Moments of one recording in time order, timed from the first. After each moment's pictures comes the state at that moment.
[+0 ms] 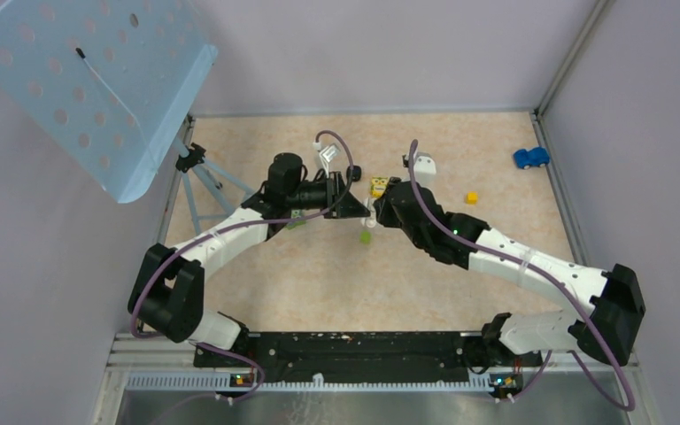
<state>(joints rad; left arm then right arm) -0.49 1.45 0.92 0.19 0.84 -0.72 0.95 1.24 1.02 -0.28 0.53 0.74</state>
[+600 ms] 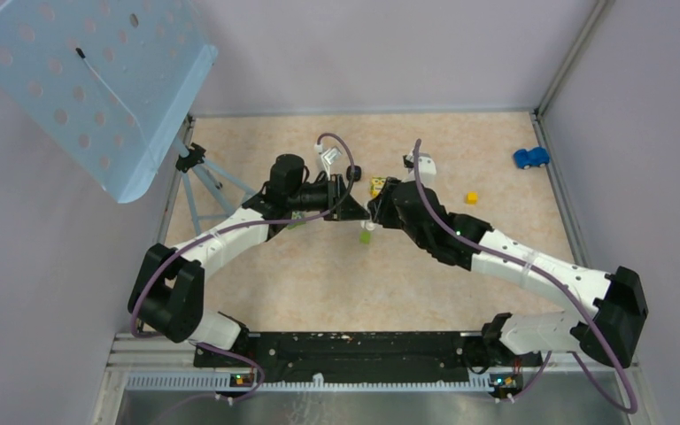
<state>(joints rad) -0.51 1.45 0.92 0.14 0.83 -0.68 0.94 1.23 1.02 -0.28 0.48 0.74</state>
